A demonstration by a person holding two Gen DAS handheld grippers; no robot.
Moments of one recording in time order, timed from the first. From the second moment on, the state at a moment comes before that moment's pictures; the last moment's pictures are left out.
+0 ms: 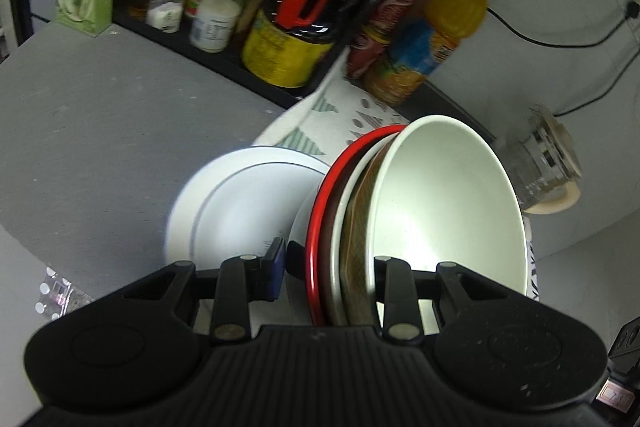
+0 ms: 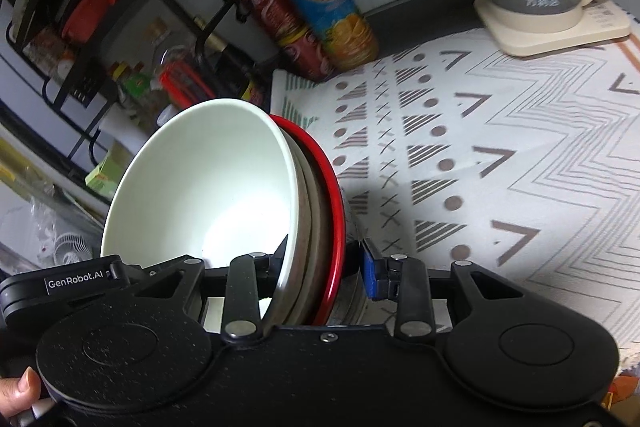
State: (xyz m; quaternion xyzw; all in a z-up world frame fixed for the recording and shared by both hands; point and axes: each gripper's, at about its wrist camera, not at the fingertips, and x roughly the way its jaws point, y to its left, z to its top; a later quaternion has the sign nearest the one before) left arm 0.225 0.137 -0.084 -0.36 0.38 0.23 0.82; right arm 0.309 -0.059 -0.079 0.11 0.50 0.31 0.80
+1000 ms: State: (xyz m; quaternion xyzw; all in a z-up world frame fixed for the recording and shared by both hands) left arm 0.222 0.176 -0.123 -0.38 0.41 0.27 0.78; right arm 0.322 -0.011 -0.117 0.08 0.55 0.33 0.77
